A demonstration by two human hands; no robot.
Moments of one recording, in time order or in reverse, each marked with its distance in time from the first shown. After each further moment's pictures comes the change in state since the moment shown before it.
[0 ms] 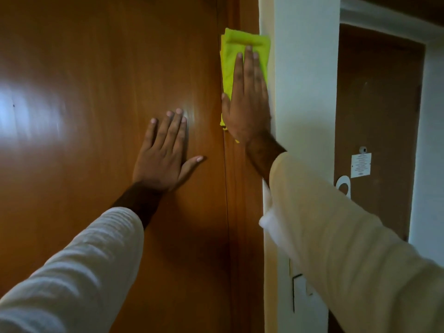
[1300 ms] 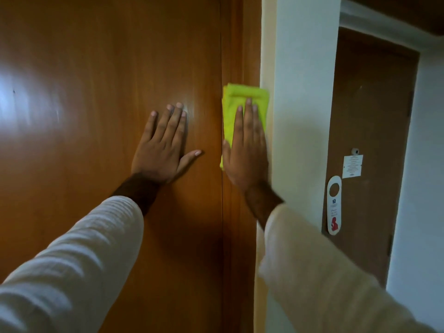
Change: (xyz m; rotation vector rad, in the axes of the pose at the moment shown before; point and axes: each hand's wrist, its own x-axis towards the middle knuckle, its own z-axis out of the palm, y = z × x) left_hand 0.000 0.000 -0.008 -0.009 -0.048 0.009; right_hand -0.108 0.007 0.005 -0.037 -0.063 -0.002
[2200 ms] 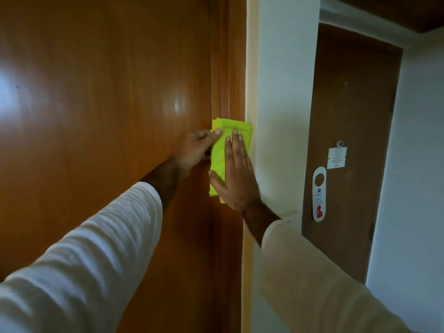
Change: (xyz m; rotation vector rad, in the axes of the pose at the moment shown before) left_hand 0.032 0.077 -0.052 -1.772 -0.547 -0.648; right_hand -0.076 0.019 -0.019 0.264 -0.240 -0.087
